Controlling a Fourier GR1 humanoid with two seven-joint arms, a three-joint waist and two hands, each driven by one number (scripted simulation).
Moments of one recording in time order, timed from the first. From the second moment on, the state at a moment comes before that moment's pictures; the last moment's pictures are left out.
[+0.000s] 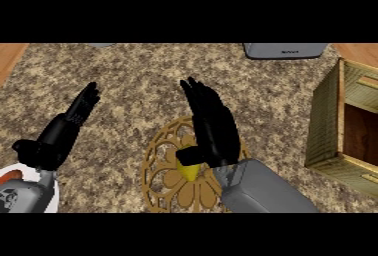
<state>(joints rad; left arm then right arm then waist) -0.18 0.51 -0.25 -1.52 0.25 0.10 -0.05 -0.60 -0.11 0.69 -1.50 0.76 -0.29 0.74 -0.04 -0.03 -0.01</state>
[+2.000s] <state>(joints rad) -0.19 0.43 -0.20 -1.56 0.18 0.04 -0.02 -0.39 -0.08 0.64 -1.87 0.76 0.24 1.01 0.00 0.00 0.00</state>
